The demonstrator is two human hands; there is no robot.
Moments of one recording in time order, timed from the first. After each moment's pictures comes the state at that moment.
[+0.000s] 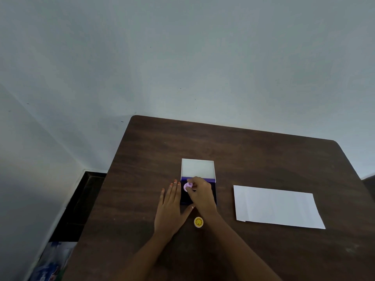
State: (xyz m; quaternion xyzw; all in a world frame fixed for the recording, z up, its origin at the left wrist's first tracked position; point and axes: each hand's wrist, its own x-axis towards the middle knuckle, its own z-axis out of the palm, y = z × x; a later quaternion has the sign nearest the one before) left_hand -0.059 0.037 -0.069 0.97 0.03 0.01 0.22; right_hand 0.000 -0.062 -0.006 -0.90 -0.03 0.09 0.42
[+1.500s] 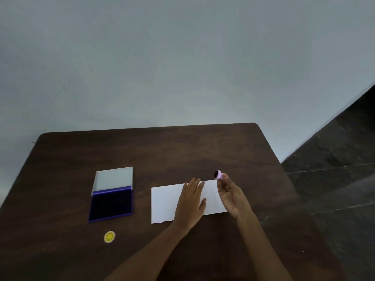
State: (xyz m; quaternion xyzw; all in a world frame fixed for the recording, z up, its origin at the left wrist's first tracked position) left_hand 0.001 -0.237 -0.027 0.94 -0.14 0.02 0.31; right_hand 0.010 -0.369 0.044 -0.27 0.29 0.11 0.91
